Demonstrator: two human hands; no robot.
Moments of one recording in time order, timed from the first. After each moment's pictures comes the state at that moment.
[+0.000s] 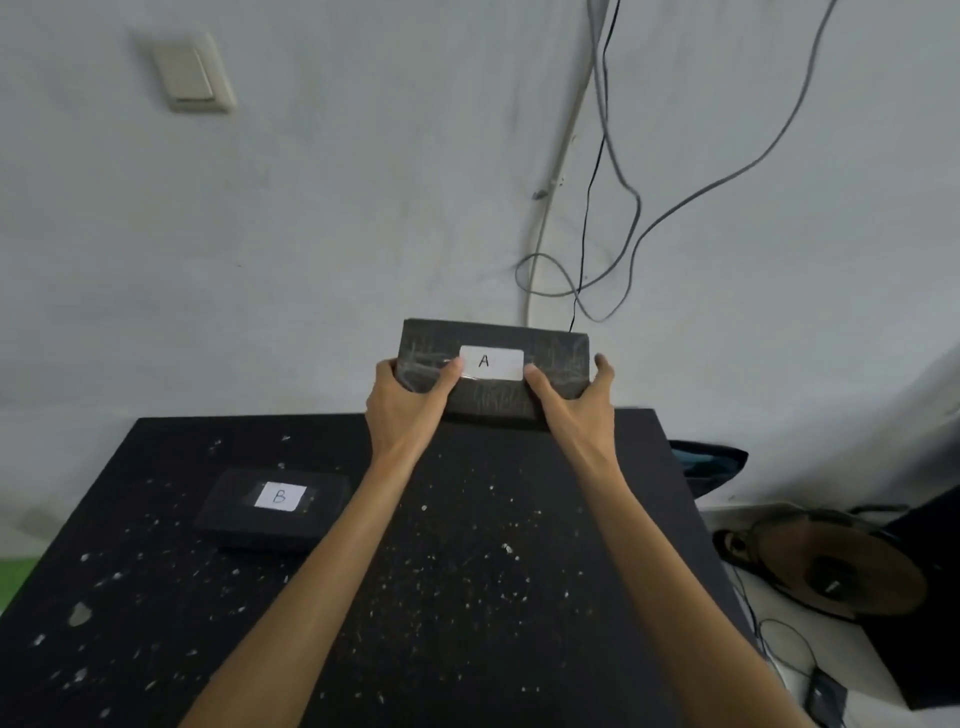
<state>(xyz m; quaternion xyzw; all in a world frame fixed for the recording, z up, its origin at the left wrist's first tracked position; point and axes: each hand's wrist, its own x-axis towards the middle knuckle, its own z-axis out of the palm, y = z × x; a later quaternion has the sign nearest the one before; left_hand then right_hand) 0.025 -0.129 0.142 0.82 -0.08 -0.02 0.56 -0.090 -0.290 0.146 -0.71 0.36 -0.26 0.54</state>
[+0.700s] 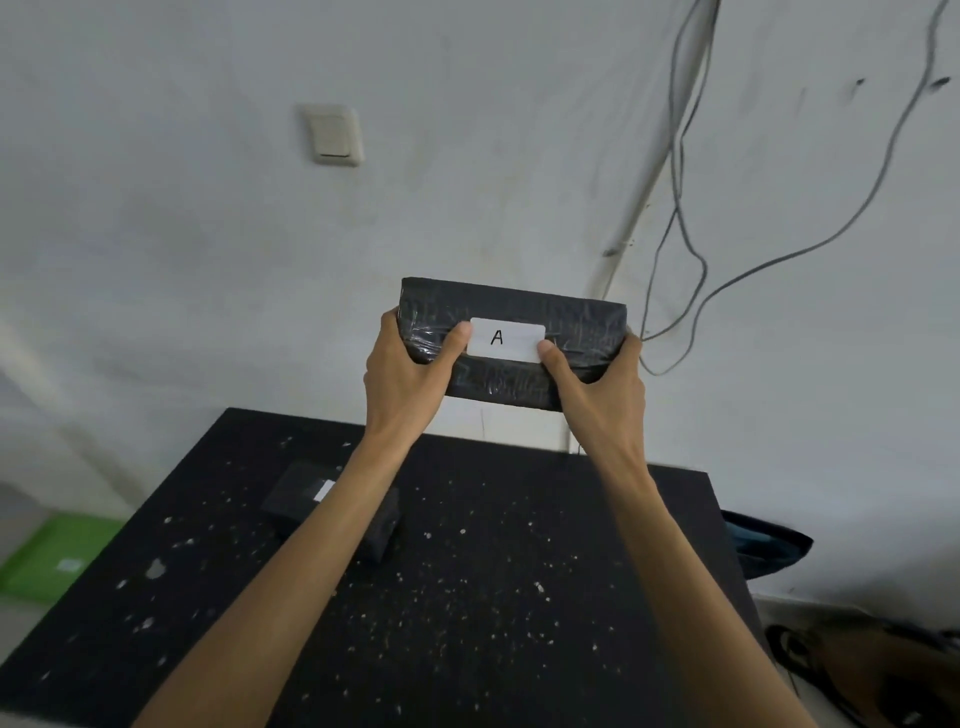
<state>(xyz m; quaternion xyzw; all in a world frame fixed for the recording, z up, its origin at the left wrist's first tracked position) 0.015 -0.067 0.241 0.80 -0.14 0.13 0.57 -0.079 -0.242 0.239 -0.77 0.24 -0.34 0.48</state>
